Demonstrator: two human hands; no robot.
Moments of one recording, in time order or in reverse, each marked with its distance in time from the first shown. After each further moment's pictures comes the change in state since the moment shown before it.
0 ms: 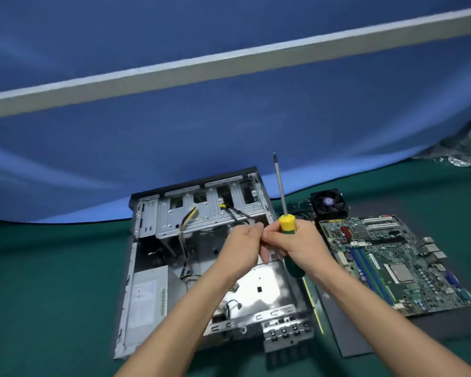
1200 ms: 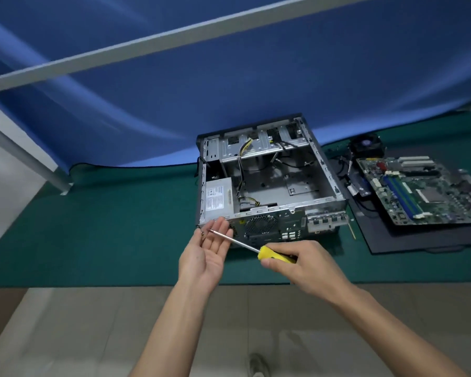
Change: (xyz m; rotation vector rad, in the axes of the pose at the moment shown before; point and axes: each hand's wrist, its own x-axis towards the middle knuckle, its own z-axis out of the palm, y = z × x) left_hand -0.226 -0.129 -0.060 -1.368 0.529 -0.194; right_hand -0.213 0.080 0.094 -0.577 -0.253 -0.233
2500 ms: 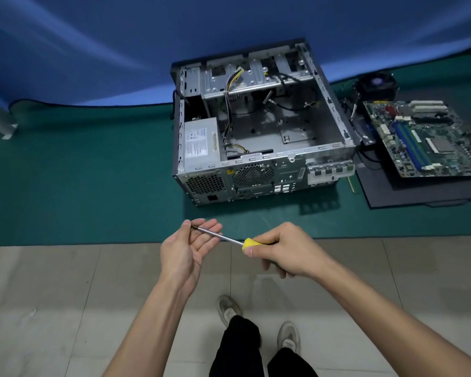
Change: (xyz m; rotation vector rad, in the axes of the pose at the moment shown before) left_hand 0.043 -0.037 -0.091 0.413 0.075 0.057; right_hand 0.004 0.027 0.051 0.162 -0.308 0.435
